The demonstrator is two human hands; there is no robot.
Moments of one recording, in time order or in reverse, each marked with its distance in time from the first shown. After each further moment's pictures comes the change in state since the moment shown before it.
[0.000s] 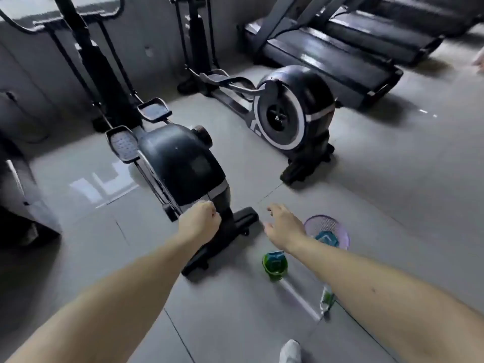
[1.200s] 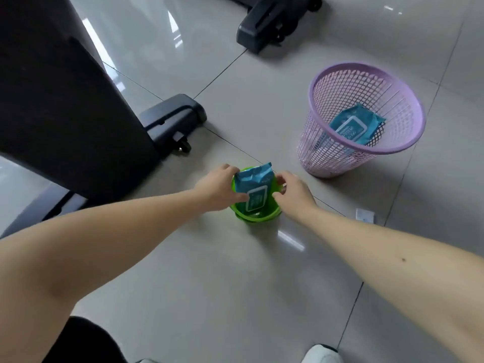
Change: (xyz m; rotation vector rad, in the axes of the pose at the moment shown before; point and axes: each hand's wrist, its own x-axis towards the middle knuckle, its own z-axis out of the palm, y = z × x) left_hand 0.221 -0.086 0.784 -0.009 -0.490 0.343; right_hand 0.250 0.520 0.560 0.261 0.148 0.354
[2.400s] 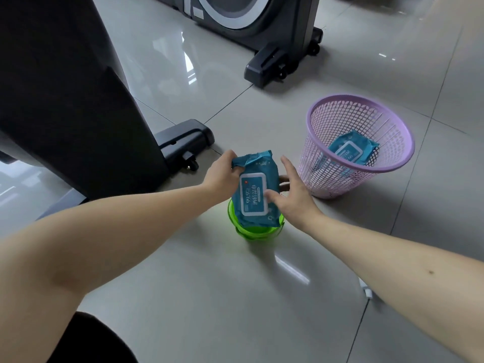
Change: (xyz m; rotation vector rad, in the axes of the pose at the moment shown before) left_hand 0.002 0.026 -0.037 -0.421 0.383 -0.072; right_hand -0.011 -0.025 -0.022 0.356 0.047 -0.214
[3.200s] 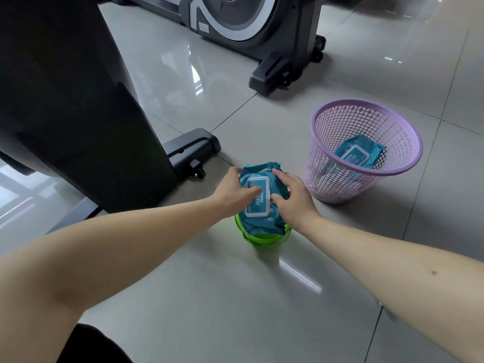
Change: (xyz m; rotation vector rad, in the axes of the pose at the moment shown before) left_hand -0.024 0.004 0.005 -0.182 -0.141 -0.164; right_hand 0.003 -0.010 0.013 -0.049 0.052 0.016
